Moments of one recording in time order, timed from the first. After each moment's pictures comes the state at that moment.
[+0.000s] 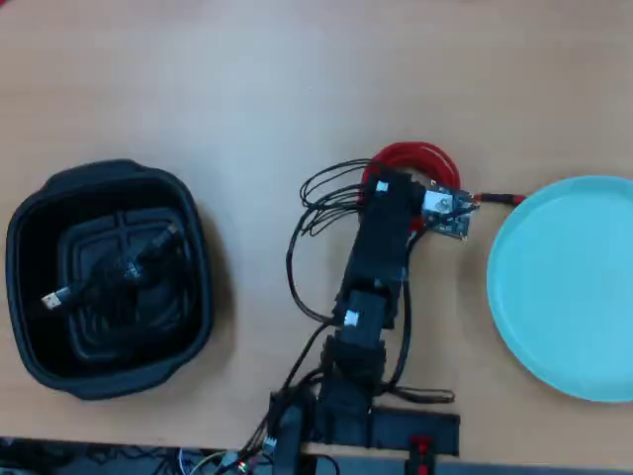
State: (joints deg) arm 97.6 80.4 105.1 63.3 18.4
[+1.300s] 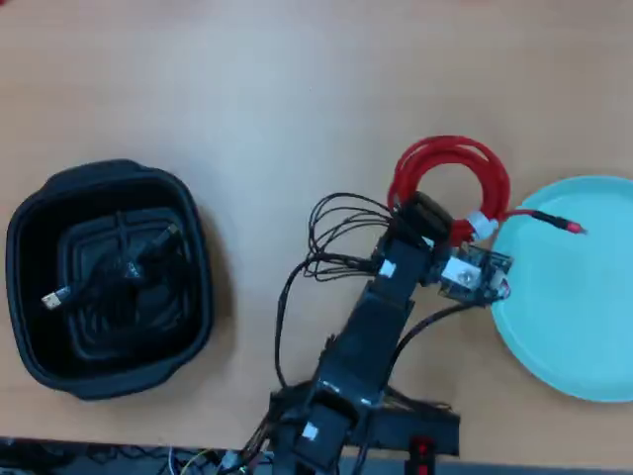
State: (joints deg) arm 111.6 116.4 106.0 65.7 12.6
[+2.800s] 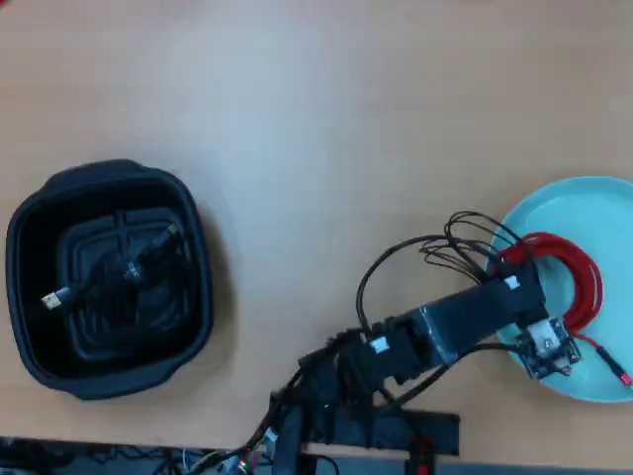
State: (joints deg) arm 150.7 85.3 105.7 50.2 9.2
